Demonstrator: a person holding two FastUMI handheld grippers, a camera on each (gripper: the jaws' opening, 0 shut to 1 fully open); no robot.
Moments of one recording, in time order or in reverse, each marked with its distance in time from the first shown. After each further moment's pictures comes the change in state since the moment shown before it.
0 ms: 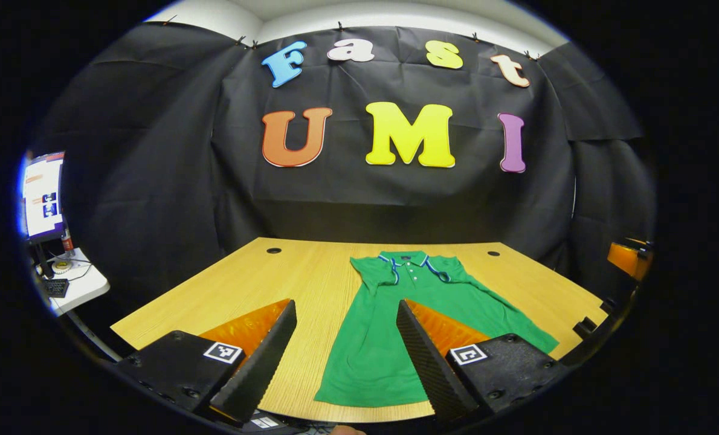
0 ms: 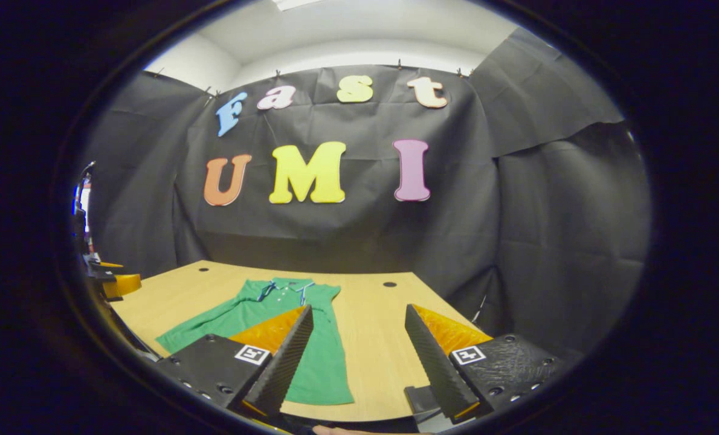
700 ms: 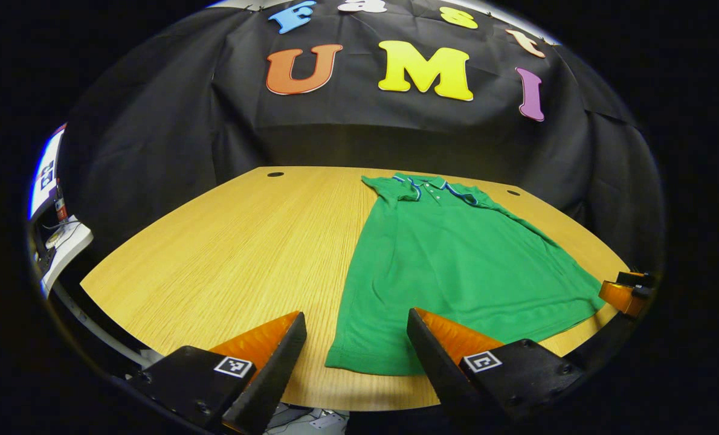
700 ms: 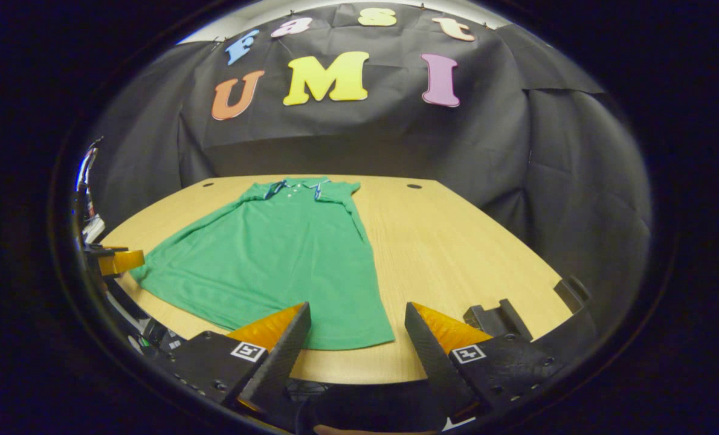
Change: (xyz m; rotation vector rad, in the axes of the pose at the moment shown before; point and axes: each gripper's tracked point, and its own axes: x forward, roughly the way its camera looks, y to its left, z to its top) left arm 0.036 0.012 -0.144 -0.071 0.302 -0.026; right arm 0.029 0.023 -0.174 -0.048 0.391 0.015
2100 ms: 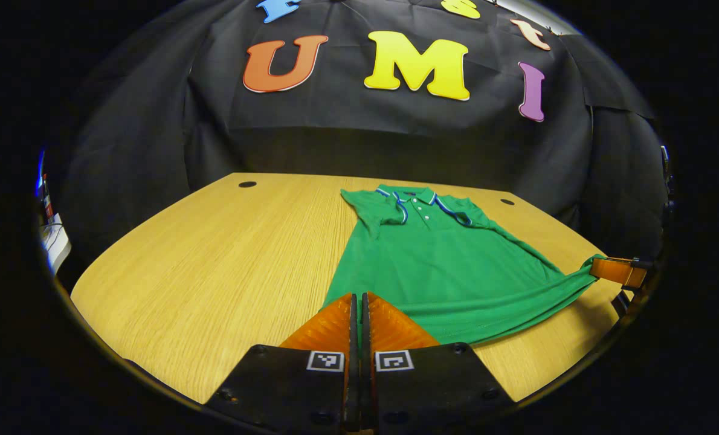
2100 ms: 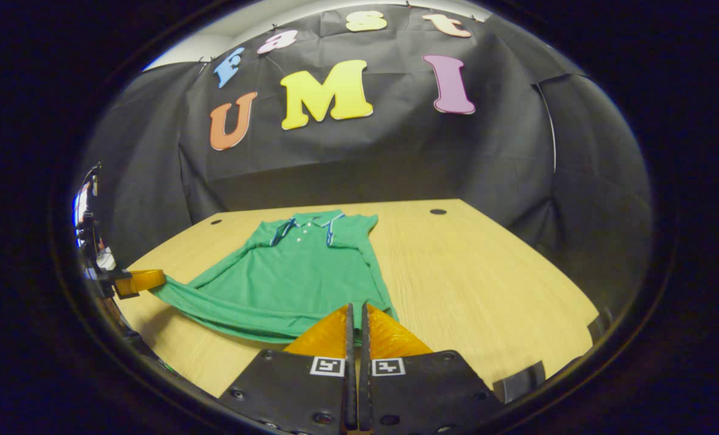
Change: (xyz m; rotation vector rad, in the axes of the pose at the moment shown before) left arm 0.065 -0.035 0.103 0.008 -0.136 -0.088; right arm 0.065 0.021 0.123 0.058 -0.143 0.116
